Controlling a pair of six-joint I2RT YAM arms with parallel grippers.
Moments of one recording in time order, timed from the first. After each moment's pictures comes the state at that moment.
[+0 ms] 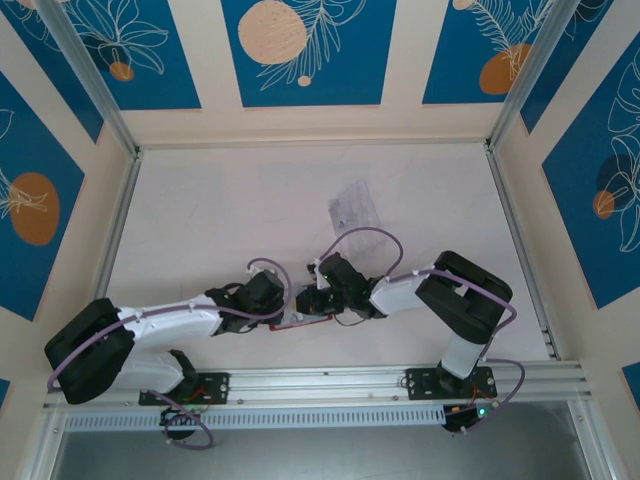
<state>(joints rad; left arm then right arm) -0.90 1.28 0.49 -0.29 -0.15 -0.76 0.91 1.73 0.65 0.31 -0.40 0.89</state>
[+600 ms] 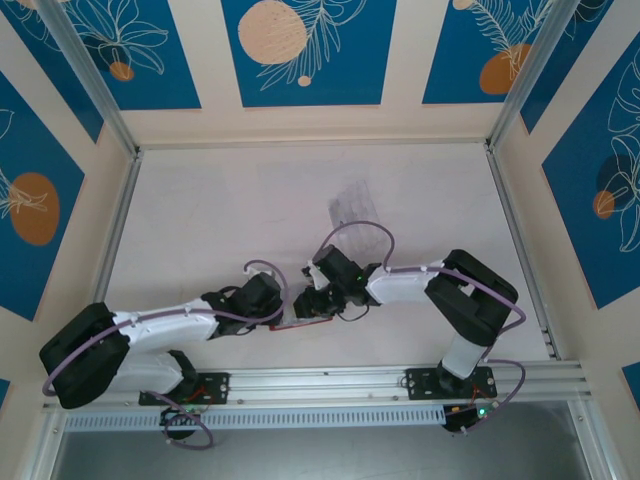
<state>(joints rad) -0.90 1.24 0.45 -0.25 -0.15 -0.78 0.89 1.69 0.79 -0.09 -0.52 0.74</state>
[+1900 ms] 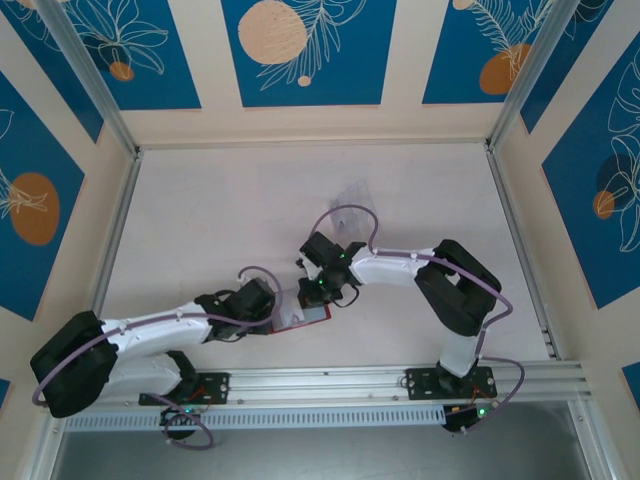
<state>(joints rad) -0.90 1.18 0.44 -0.42 -0.14 -0.75 0.88 1.80 1.05 -0.46 -0.40 0.60</state>
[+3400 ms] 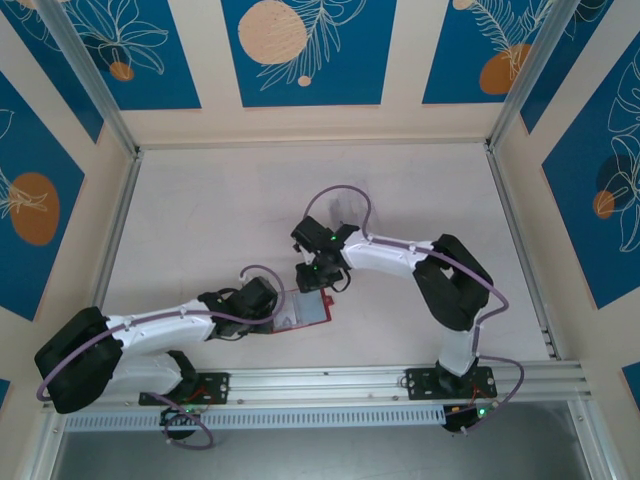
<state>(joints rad) -0.90 1.23 0.46 -0.42 -0.14 -0.75 0.87 1.87 1.26 -0.68 -0.17 0.48</state>
